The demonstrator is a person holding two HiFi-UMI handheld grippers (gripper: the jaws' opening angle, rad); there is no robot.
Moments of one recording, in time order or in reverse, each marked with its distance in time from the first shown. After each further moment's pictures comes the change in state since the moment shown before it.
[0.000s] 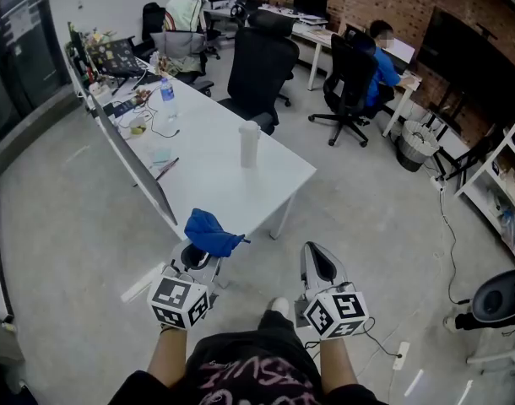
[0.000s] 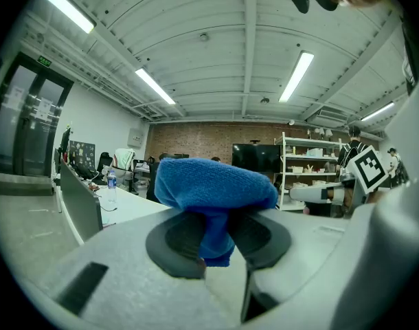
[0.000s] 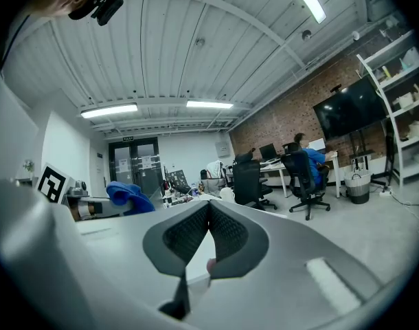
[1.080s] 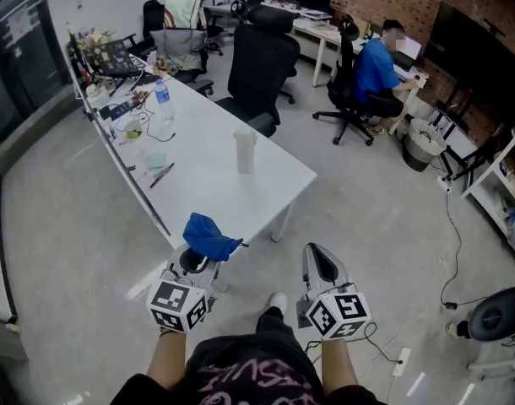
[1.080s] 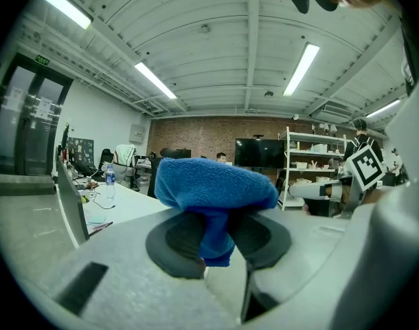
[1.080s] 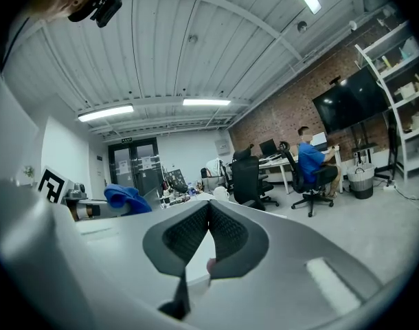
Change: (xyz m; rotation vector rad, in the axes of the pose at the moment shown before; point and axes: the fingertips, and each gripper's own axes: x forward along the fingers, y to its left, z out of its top) left arm 0.058 0.012 -0.007 -0.003 0.042 0.020; right arm 0.044 -0.052 0.000 0.032 0.018 0.016
